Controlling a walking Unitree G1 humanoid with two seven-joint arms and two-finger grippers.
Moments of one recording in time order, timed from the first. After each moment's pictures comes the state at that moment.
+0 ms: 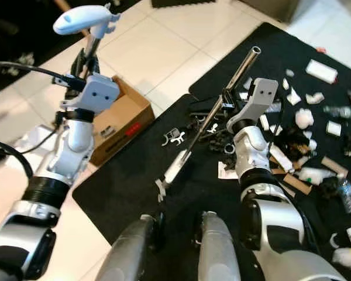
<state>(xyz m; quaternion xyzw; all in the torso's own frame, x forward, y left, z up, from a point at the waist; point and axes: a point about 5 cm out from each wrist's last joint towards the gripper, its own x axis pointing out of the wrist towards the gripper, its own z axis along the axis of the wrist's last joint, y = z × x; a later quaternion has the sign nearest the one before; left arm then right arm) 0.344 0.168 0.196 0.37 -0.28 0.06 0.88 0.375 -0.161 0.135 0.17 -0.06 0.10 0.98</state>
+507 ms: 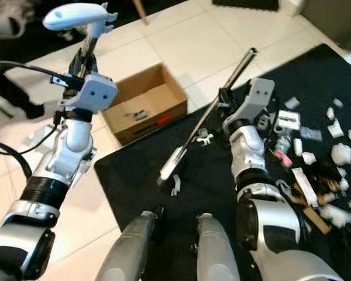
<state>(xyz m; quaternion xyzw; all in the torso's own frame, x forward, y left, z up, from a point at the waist) 0.344 0.168 0.196 0.37 -0.28 0.06 0.89 0.376 -0.162 0.136 0.16 -0.06 0.10 0.98</state>
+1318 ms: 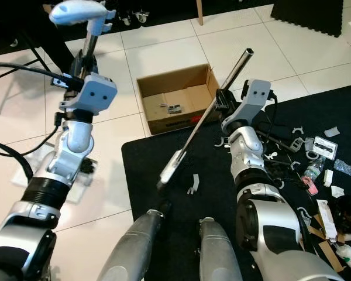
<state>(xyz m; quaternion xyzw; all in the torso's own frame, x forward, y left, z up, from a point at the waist) 0.344 0.169 0.195 0.36 -0.27 0.06 0.89 0.375 -0.160 0.135 0.16 -0.06 0.10 0.98</state>
